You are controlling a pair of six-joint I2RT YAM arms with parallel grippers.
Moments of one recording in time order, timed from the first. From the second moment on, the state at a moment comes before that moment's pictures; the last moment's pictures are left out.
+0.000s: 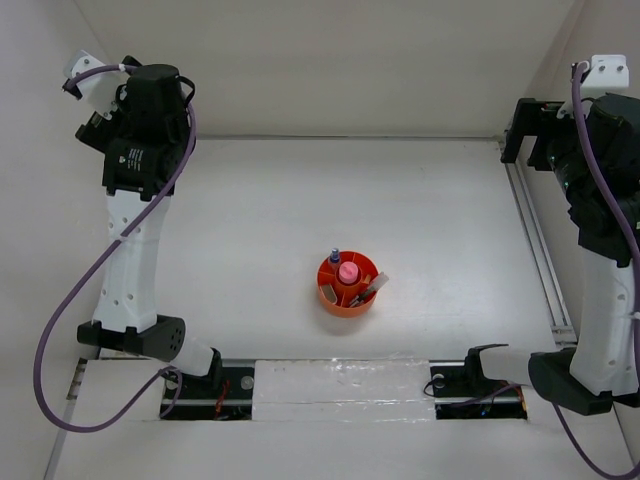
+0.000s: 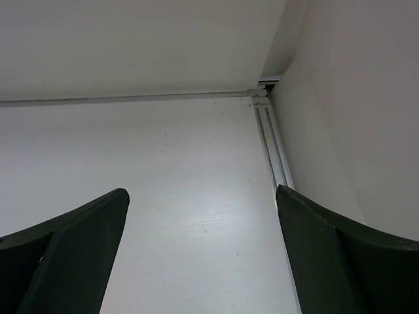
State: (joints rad) left arm -0.21 1.48 2.11 -0.94 -1.03 -0.72; right arm 0.13 1.26 2.11 -1.07 0.29 -0.02
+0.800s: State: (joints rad) left arm -0.21 1.48 2.05 -0.88 -0.94 -0.68; right arm 0.13 1.27 2.12 -1.07 0.29 -0.01
